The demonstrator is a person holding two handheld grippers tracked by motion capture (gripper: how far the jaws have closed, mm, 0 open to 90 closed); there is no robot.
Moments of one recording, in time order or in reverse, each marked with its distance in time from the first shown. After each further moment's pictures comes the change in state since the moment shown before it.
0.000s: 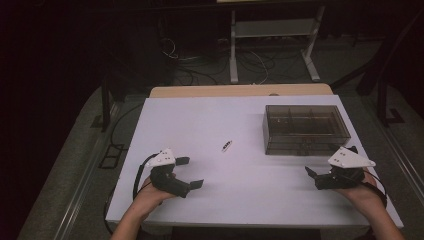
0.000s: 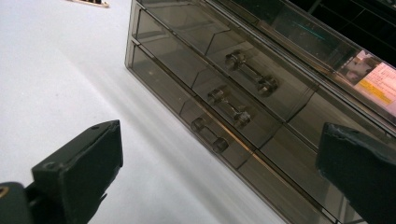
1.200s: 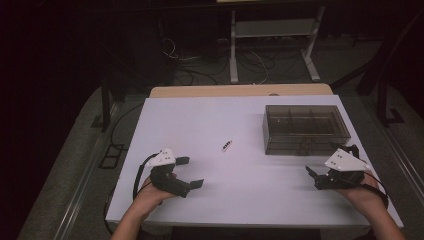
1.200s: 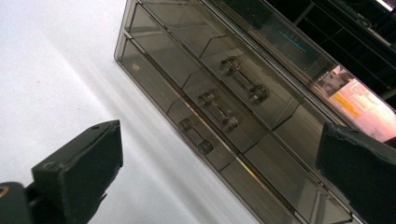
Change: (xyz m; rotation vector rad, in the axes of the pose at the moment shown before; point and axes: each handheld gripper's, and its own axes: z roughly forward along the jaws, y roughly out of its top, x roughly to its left) left arm -0.001 0.001 0.000 -0.002 0.007 0.002; right arm 0.005 0.004 -0.002 0.006 -0.068 -0.109
